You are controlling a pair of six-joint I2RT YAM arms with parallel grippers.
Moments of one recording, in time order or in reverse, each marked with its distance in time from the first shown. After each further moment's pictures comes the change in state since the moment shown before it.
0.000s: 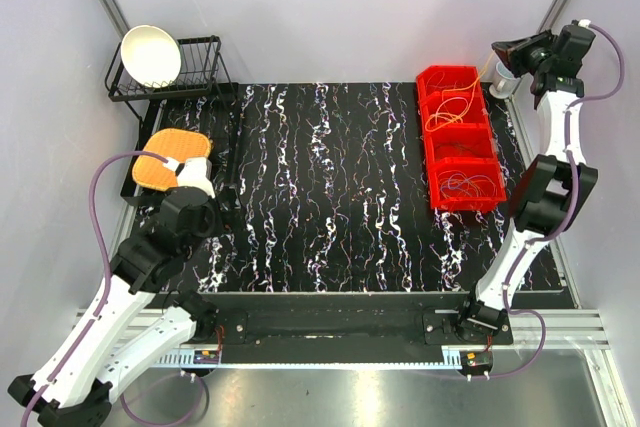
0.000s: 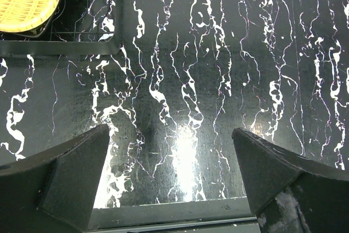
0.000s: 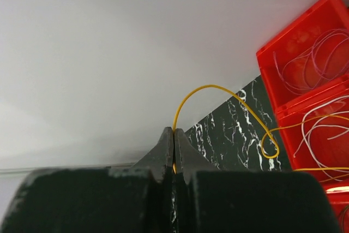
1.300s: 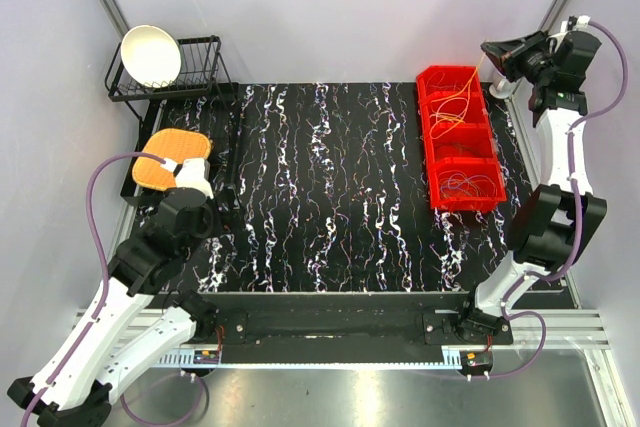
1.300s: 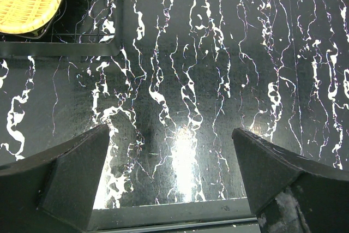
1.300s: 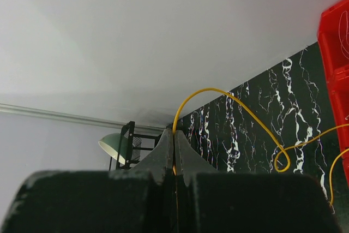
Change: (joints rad) left arm 0.000 -0.012 0.000 0.000 -0.002 0.000; right arm 0.029 -0.293 -0.273 0.112 -0.106 0.002
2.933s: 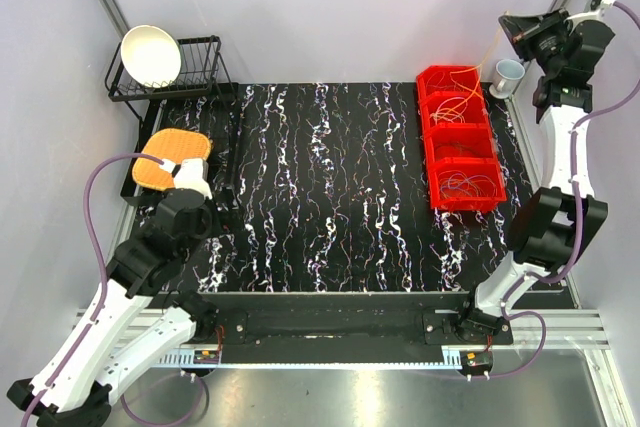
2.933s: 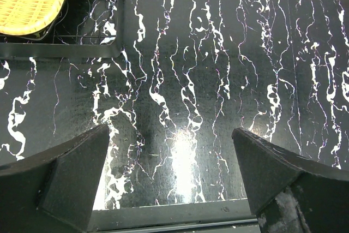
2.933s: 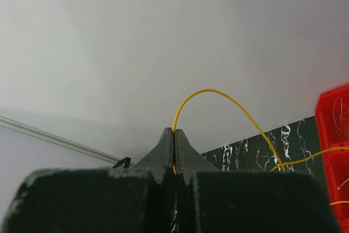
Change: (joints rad) left arm 0.000 -0.011 0.000 0.000 -0.005 0.000; right arm 0.000 -0.003 0.064 0.149 0.124 -0.040
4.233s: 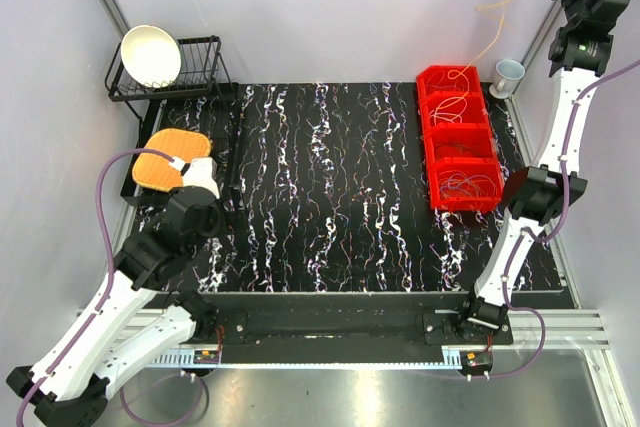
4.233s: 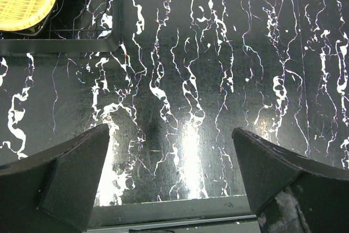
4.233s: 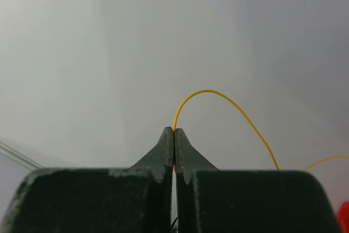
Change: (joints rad) left arm -0.046 0.049 0.002 -0.009 -0.031 -0.011; right arm 0.002 0.478 0.947 -0.208 0.096 0.034
